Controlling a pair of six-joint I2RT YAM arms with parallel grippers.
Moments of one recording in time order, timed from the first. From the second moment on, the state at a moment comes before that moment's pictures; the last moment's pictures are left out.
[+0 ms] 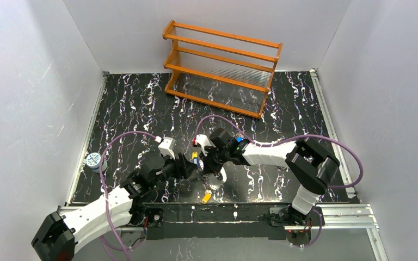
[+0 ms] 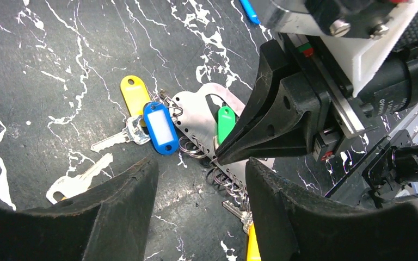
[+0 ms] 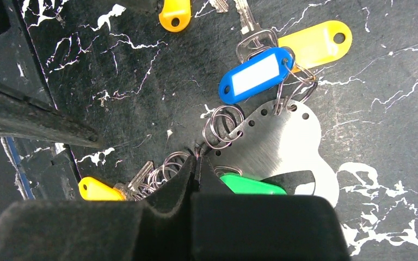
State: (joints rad) left arm -0.77 0.71 0.19 0.13 -0.04 -0.57; right arm 0.97 1.70 0.90 -0.05 -0.43 -0.02
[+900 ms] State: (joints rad) left arm -0.77 0.67 0.26 0.24 0.45 0.12; right arm 0.97 1.42 0.94 -0.28 -0.49 -0.12
